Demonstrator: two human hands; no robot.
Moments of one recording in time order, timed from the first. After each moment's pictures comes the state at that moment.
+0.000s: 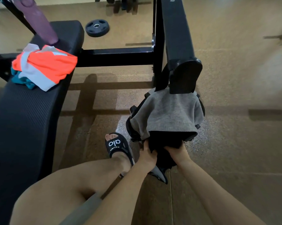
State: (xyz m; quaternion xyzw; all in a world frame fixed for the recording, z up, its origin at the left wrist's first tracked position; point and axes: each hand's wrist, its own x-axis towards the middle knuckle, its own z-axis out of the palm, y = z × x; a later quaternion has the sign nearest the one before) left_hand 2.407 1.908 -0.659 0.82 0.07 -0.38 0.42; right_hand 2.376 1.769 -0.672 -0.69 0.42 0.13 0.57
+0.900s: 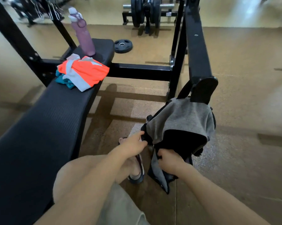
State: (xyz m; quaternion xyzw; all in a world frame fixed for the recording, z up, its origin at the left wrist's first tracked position) left_hand 2.444 2.006 -0.539 0.87 0.00 -0.36 0.35; right_hand 2.381 1.840 -0.575 -0.91 0.06 0.33 0.24
